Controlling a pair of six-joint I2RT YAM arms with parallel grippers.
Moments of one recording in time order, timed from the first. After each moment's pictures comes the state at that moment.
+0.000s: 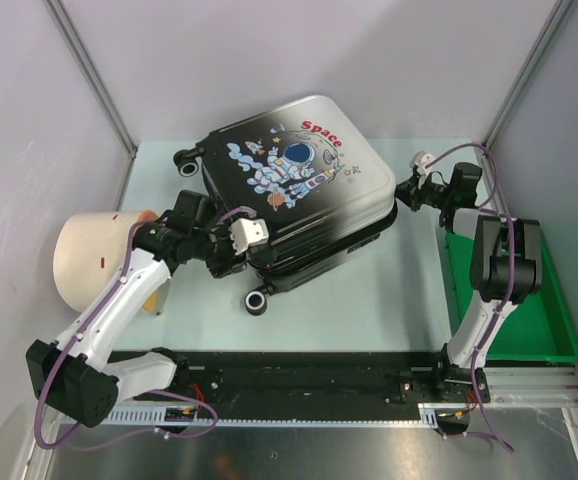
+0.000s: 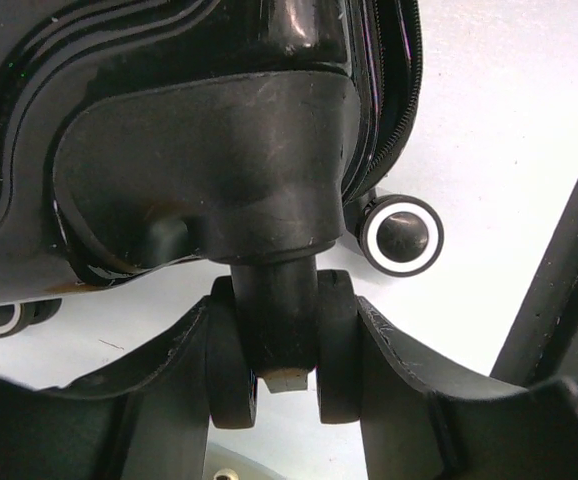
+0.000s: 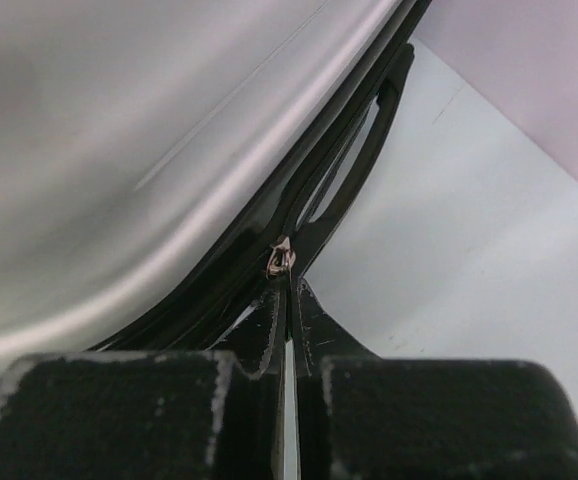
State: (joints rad) left arm -0.40 1.16 1.08 -0.88 0.40 0.79; right arm -0.13 1.88 1.07 0.44 -1.02 -0.50
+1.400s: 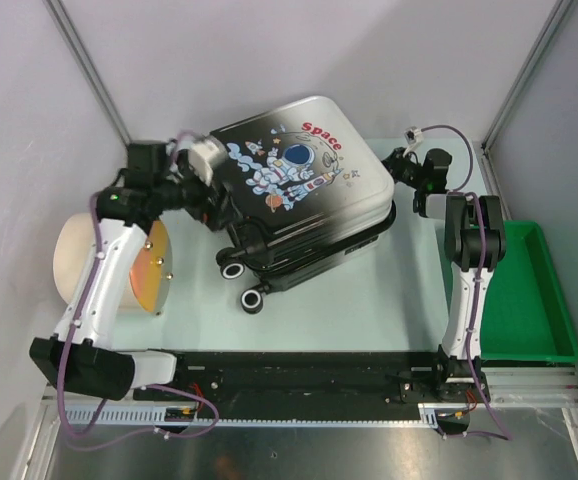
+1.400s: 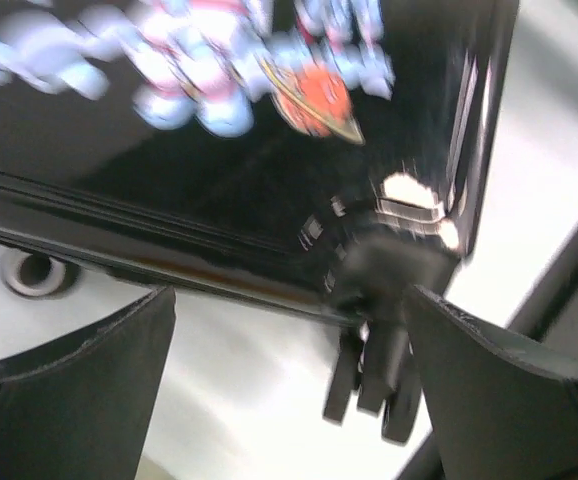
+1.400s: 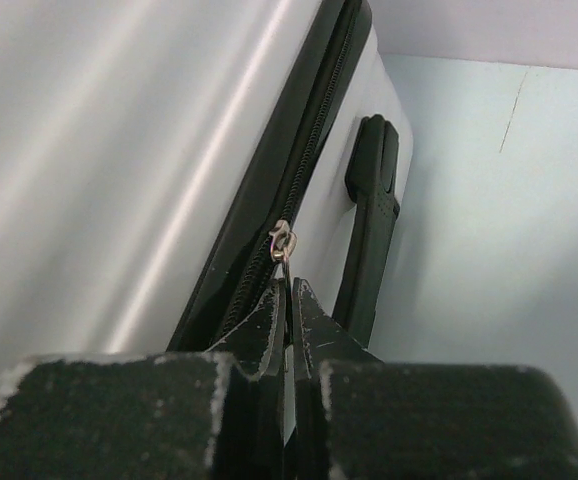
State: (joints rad) left arm -0.20 1.28 1.39 -0.90 0.59 0.43; right arm 0.00 2.31 1.45 0.84 -0.90 0.51
